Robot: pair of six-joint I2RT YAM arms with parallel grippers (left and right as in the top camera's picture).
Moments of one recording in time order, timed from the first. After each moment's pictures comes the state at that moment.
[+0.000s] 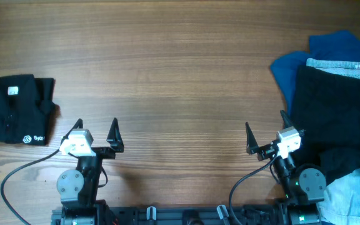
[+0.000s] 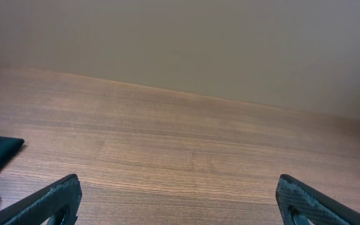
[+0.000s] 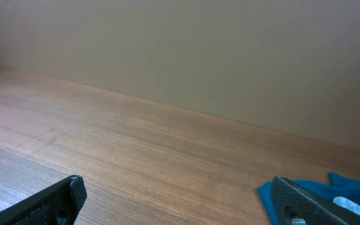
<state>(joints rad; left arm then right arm) 0.06 0.01 0.02 -0.07 0.12 -0.20 0.07 0.02 0.01 0.02 -0.23 -0.13</state>
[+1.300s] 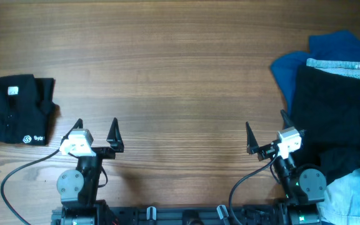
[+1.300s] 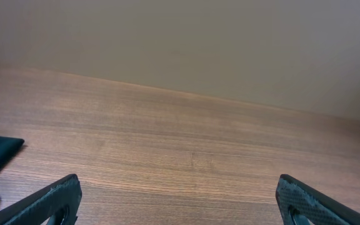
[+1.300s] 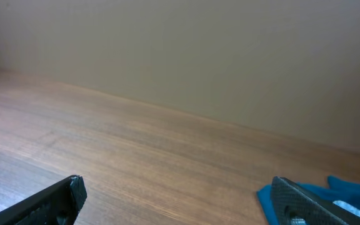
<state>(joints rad) 0.06 0.01 0.02 -0.07 0.12 -0.20 0.07 0.02 0.01 0.03 -0.23 -0.13</state>
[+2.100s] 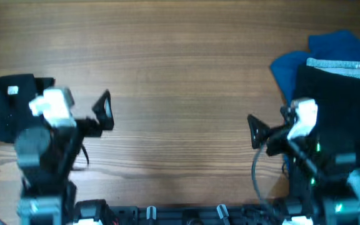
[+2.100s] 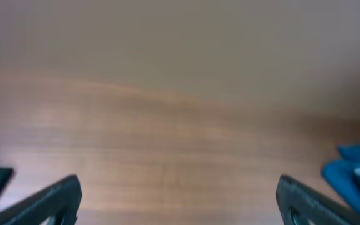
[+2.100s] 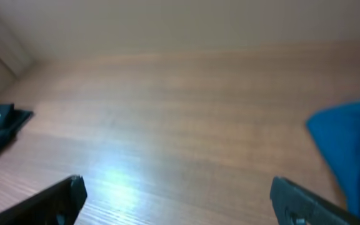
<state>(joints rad) 0.06 0.63 0.78 -0.45 0.21 -0.21 0.07 0.57 0.70 -0.63 -0.31 0.14</state>
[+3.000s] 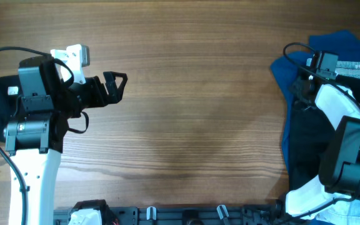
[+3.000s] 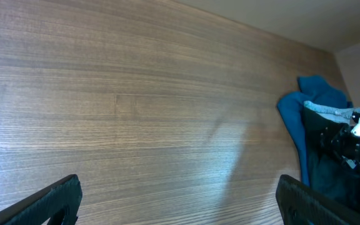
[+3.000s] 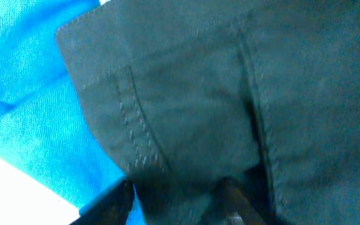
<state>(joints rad) 0.06 1.13 1.16 -0.78 0.46 -0.21 -0.25 1.80 1.04 -0.36 0.16 0.47</state>
